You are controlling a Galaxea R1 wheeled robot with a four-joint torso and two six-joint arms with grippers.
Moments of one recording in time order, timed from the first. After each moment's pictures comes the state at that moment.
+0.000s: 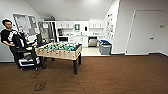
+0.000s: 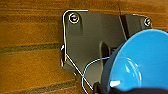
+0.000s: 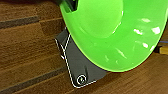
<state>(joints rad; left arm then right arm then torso) 1.48 2.57 -2.21 0.06 0.03 -0.10 -1.62 2.50 -2.12 0.24 0.19 -0.07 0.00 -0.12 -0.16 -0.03</state>
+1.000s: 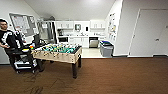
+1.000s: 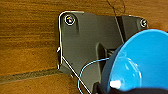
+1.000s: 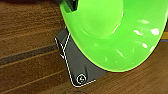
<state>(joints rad) 1.47 2.58 -2.21 0.07 0.02 -0.10 -1.62 2.51 -2.12 0.24 0.19 -0.07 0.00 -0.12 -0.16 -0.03</state>
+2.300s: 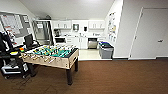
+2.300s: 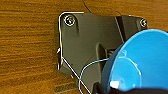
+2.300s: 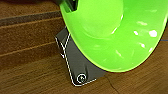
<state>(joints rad) 1.47 2.58 -2.21 0.08 0.02 -0.10 -1.62 2.51 -2.13 0.24 0.19 -0.07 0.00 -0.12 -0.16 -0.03</state>
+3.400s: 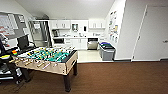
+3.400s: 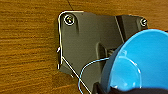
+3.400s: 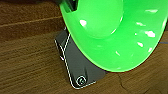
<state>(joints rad) 1.47 2.59 -2.21 0.08 0.03 -0.10 -1.62 2.51 -2.13 0.24 0.18 -0.07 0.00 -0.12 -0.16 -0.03</state>
